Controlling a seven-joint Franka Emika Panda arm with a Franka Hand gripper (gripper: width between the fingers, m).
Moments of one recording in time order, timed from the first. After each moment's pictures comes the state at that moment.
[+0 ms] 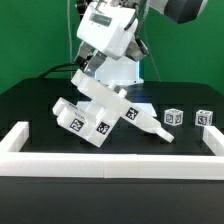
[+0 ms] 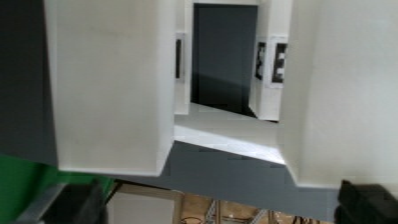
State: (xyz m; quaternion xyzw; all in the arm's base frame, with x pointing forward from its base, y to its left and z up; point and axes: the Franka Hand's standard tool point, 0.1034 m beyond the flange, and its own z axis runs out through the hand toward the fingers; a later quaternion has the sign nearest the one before) arm 0.506 -0.093 0.134 0.78 -0.57 0.19 0.17
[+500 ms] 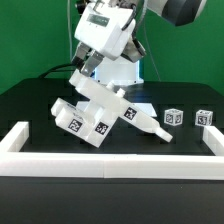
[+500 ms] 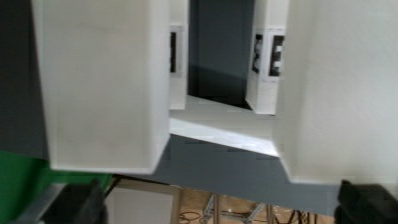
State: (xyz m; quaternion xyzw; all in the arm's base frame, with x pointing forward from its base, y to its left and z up) arm 0.511 -0.093 0.136 0.78 -0.57 0.19 0.17
